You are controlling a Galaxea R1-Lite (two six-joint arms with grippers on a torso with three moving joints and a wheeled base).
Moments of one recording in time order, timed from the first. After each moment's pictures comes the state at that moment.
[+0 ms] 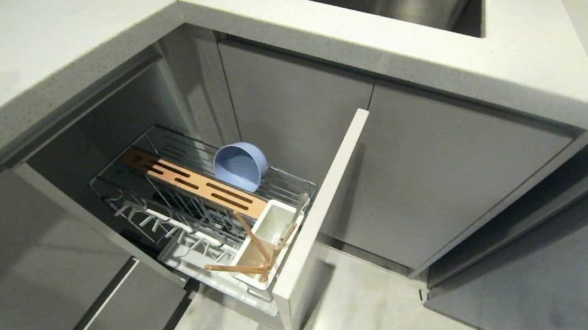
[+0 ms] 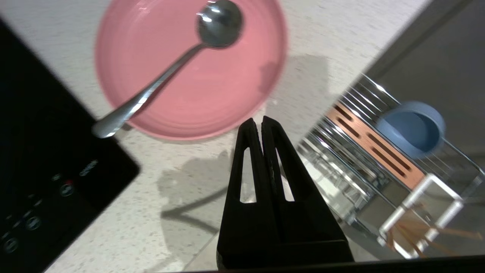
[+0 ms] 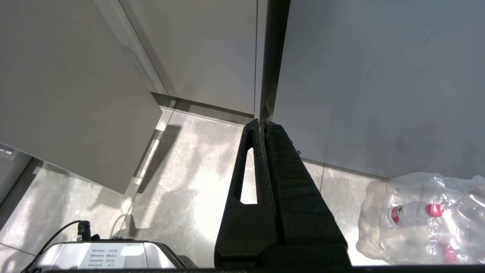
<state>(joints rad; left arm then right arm) 0.05 1.17 -1.95 1.09 0.40 -0.21 0.00 0.00 0.00 0.00 0.00 0.02</state>
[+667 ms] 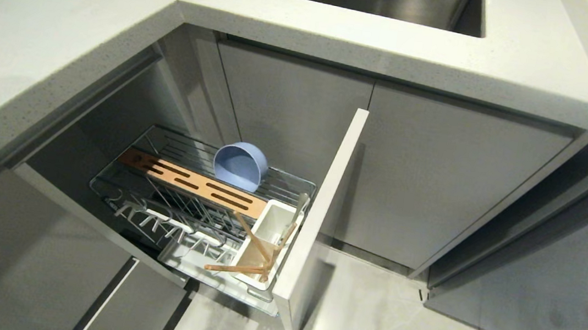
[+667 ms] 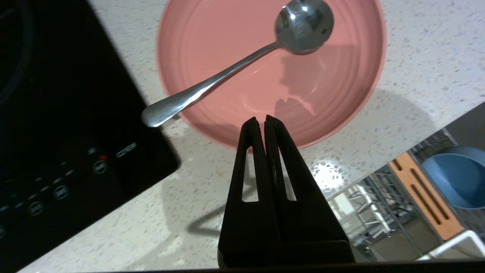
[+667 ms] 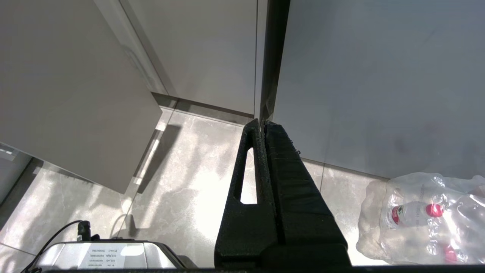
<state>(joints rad) 0.47 1.26 -1.95 1.07 0.19 -0.23 0.00 0.00 0.00 0.00 0.00 0.02</state>
